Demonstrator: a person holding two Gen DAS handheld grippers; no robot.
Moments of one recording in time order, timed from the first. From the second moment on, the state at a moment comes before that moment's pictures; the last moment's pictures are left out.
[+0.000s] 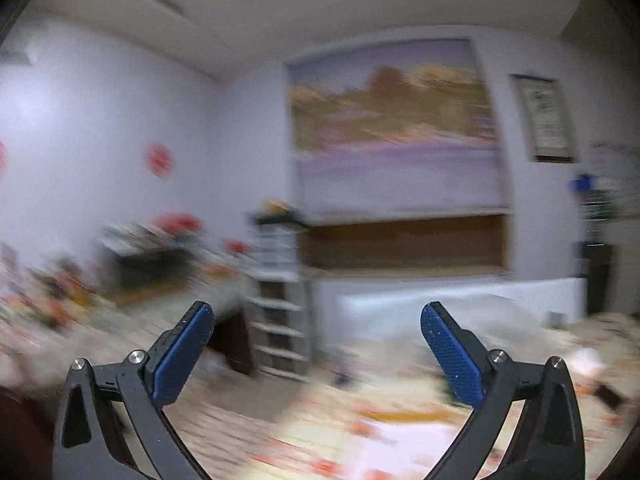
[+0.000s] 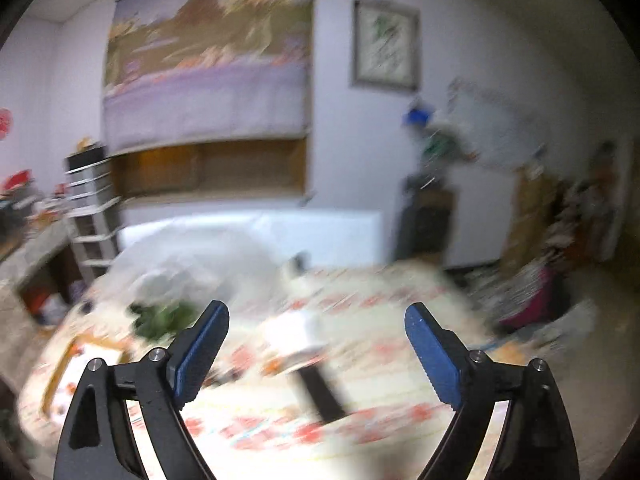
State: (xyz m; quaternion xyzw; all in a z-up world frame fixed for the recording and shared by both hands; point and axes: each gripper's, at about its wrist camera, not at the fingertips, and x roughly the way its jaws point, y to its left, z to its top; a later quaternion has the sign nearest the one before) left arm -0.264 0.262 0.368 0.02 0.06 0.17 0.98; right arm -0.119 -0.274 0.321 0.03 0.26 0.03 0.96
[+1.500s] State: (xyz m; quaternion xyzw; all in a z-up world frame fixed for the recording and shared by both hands) left arm 0.038 0.104 0.086 -0.17 0.42 -0.14 0.88; right arm 0.119 -0.241 0.027 0.16 0.46 0.02 0.87
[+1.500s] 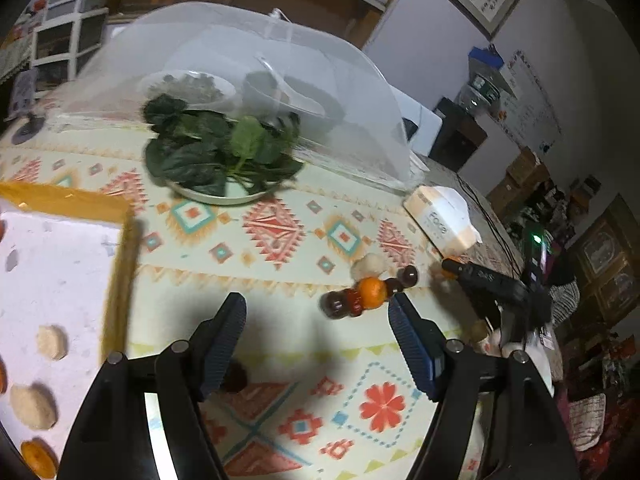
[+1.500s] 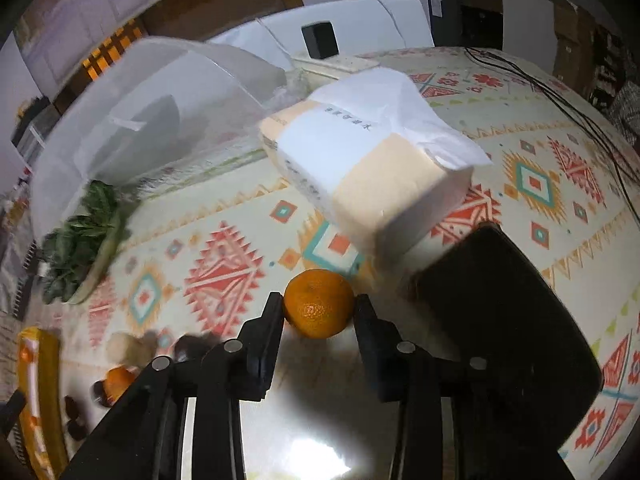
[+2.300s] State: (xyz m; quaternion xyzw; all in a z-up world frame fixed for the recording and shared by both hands) left arm 0.144 -0.032 0.020 -0.02 0.52 -0.15 0.84; right arm 0.084 -0.232 0.015 0.22 0.44 0.12 0.87
